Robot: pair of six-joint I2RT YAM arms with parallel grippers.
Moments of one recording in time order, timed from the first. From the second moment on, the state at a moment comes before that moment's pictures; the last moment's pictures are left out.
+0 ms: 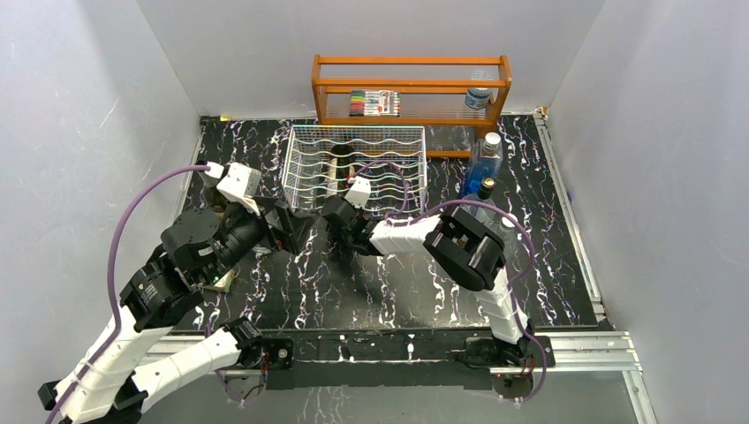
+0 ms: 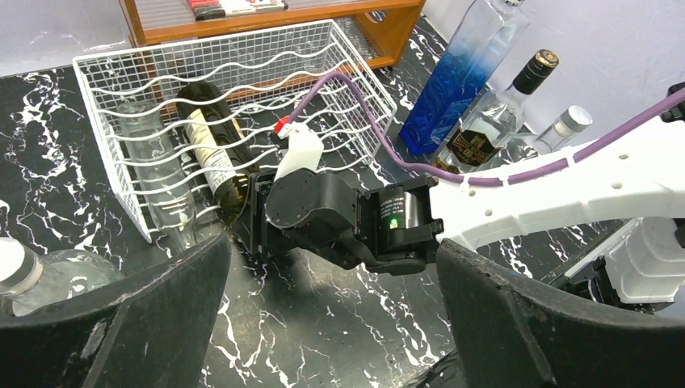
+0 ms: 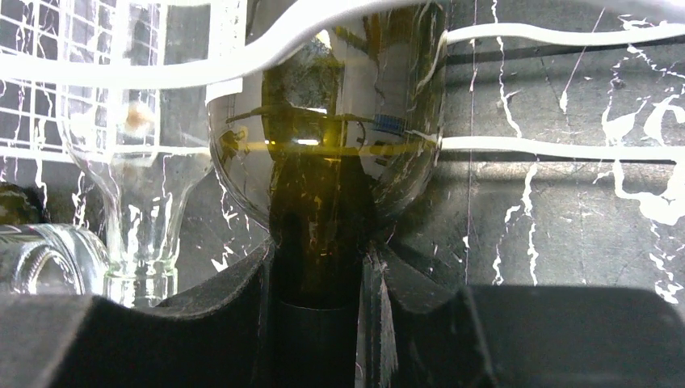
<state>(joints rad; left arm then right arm) -0.82 0.68 1.18 -0.69 -0.23 -0.25 1.04 2.12 1.34 0.10 0.53 0.90</state>
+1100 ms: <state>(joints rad) -0.82 0.66 1.20 -0.73 -0.23 -0.26 1.01 2.07 1.34 0.08 0.52 0.85</state>
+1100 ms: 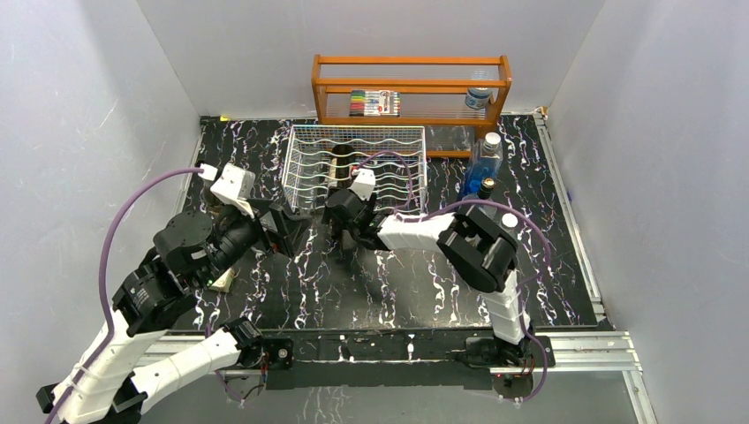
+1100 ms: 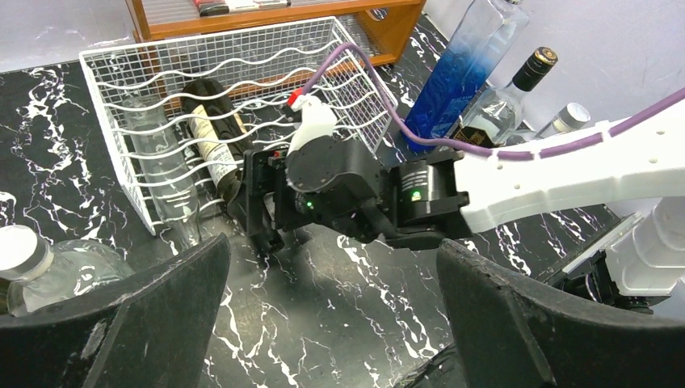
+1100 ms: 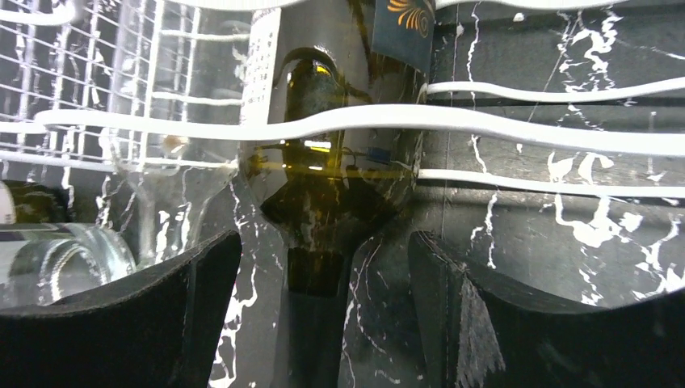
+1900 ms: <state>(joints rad) -0.82 0.65 1.04 -0.76 -0.30 -0.27 1.01 1.36 1.10 -0.16 0.46 0.59</state>
